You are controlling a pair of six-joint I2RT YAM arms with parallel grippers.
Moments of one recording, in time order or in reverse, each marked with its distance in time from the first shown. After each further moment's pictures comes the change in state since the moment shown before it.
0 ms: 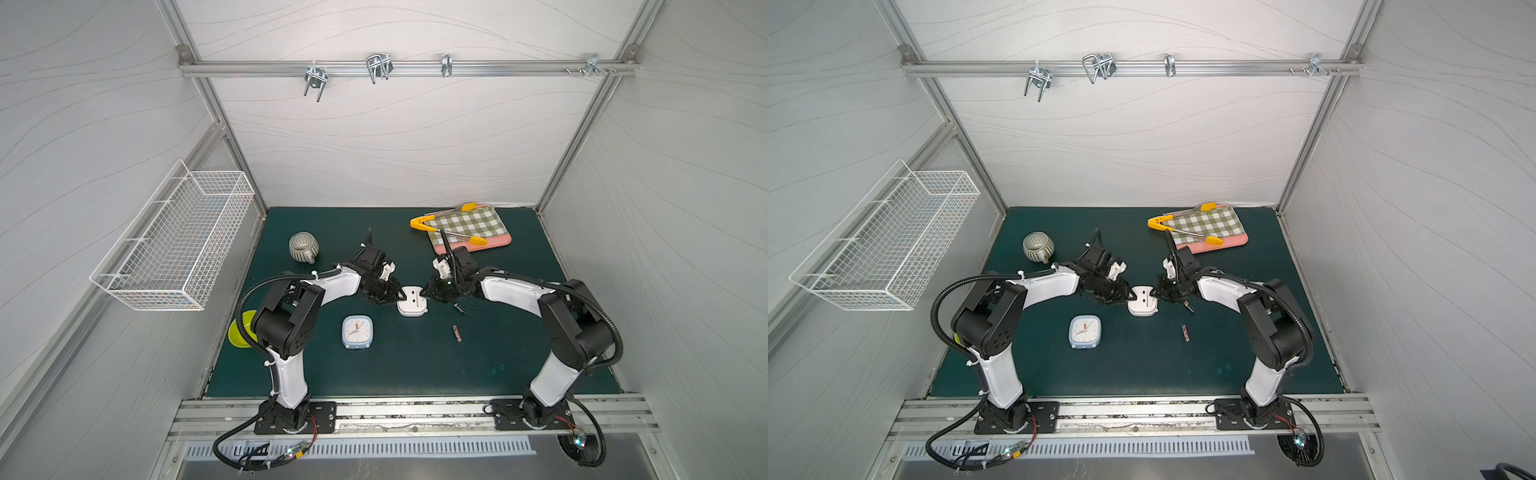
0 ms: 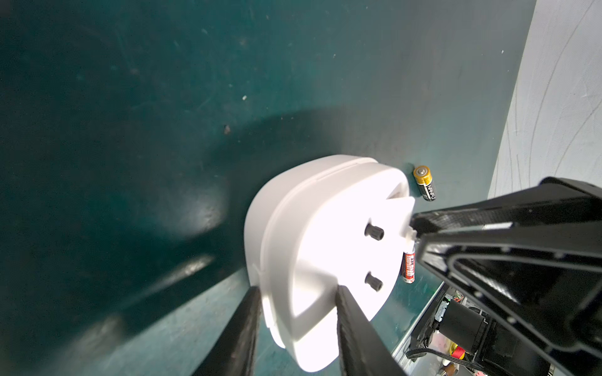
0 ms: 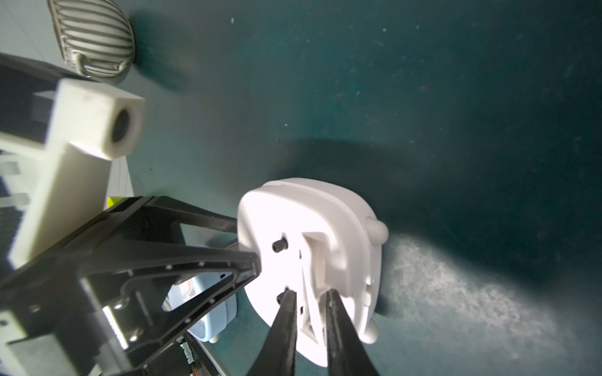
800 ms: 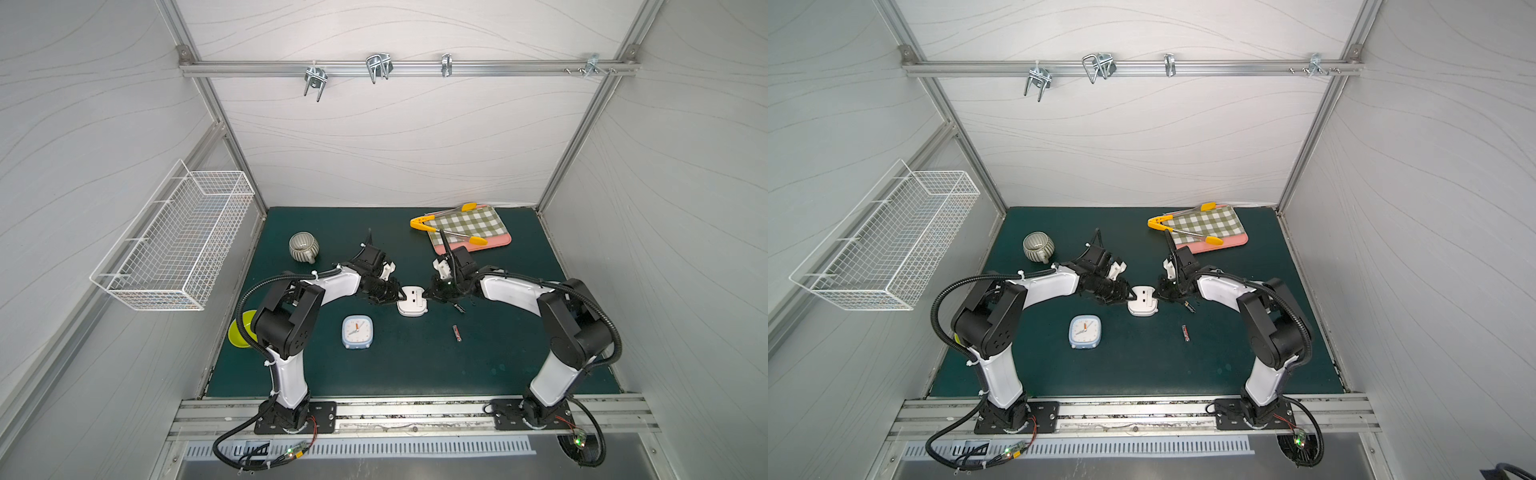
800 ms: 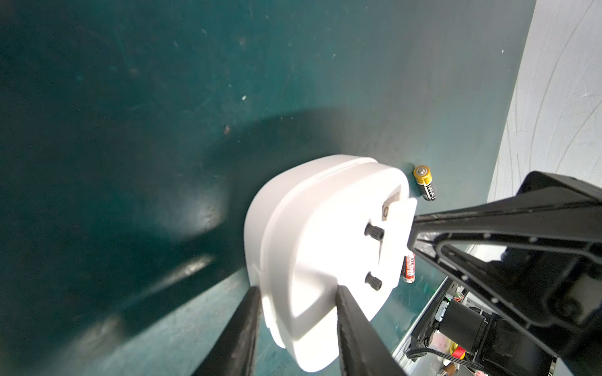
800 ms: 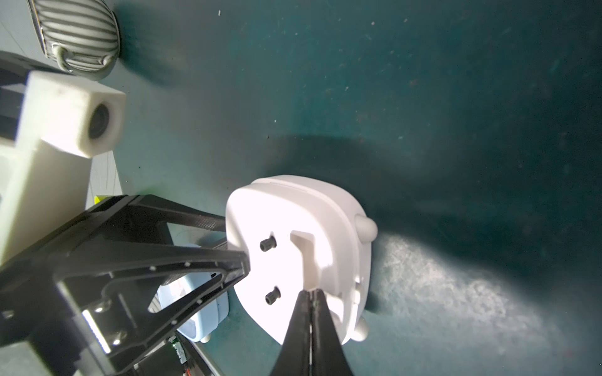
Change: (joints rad) left arm 0.000 0.000 0.000 0.000 0.000 0.002; right arm 0.000 -0.009 0.008 -0.034 0.012 -0.016
